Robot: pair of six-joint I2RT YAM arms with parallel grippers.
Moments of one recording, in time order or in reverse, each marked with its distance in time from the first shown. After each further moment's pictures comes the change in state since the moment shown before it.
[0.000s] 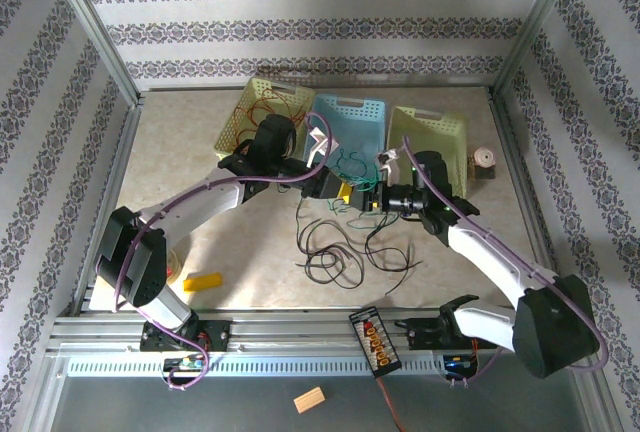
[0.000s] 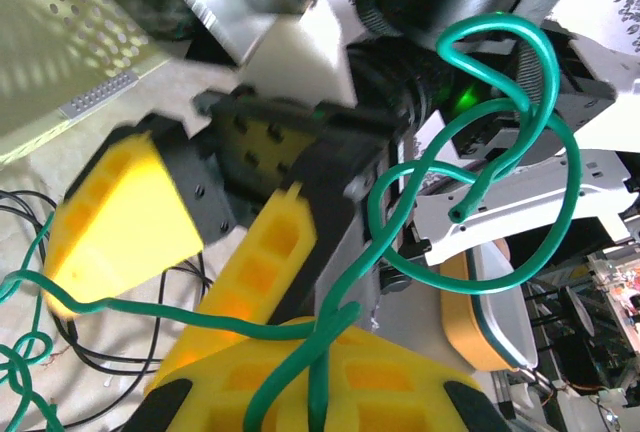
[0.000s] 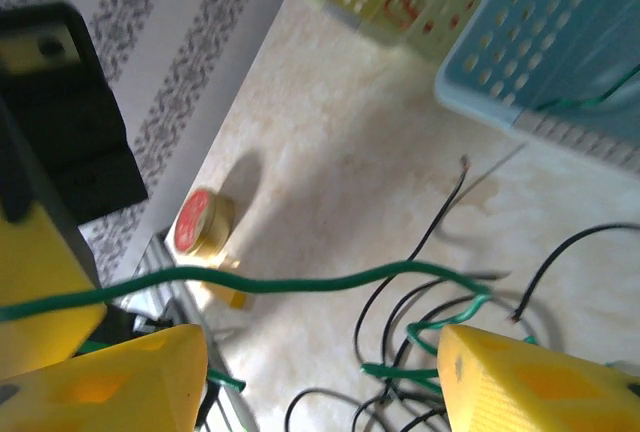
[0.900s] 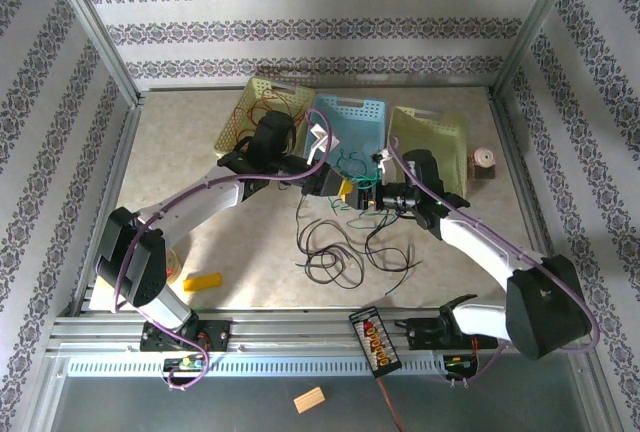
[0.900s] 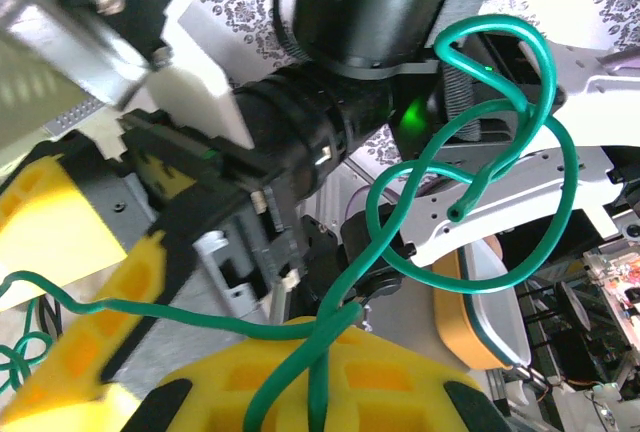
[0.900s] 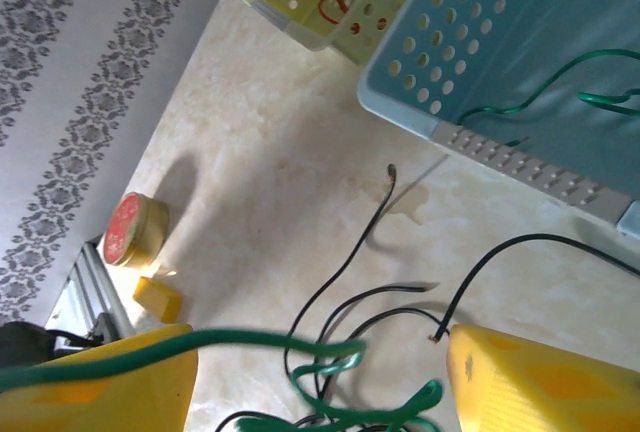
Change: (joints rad) left arm -0.001 0.001 0.032 -0.008 0.021 0.000; right arm 0.028 0.124 0.025 0.008 0.089 -0.078
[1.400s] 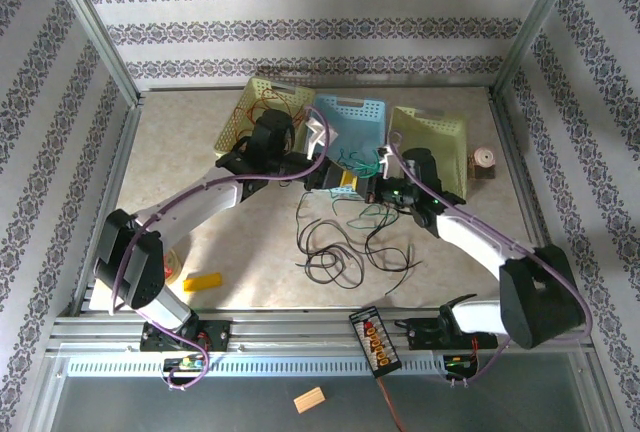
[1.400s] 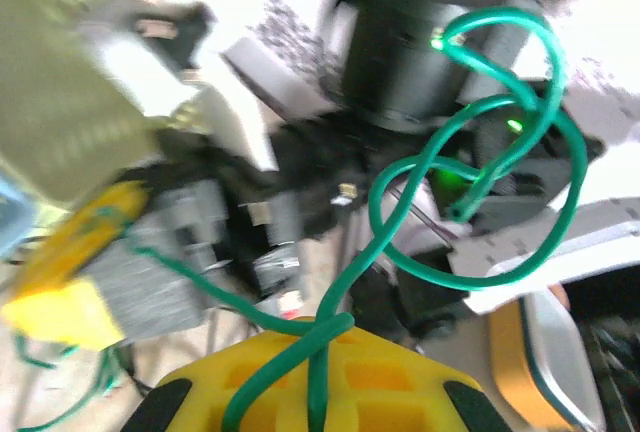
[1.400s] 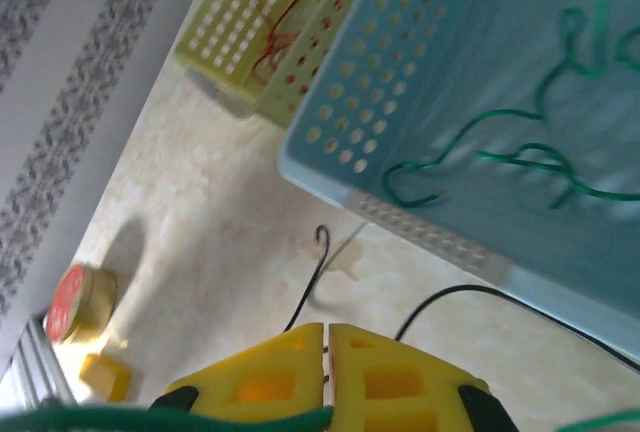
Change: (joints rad) left arm 0.017 -0.023 -0.027 0.069 -0.184 -0.040; right arm -0.037 0.013 -0.035 0.115 0.142 0.080
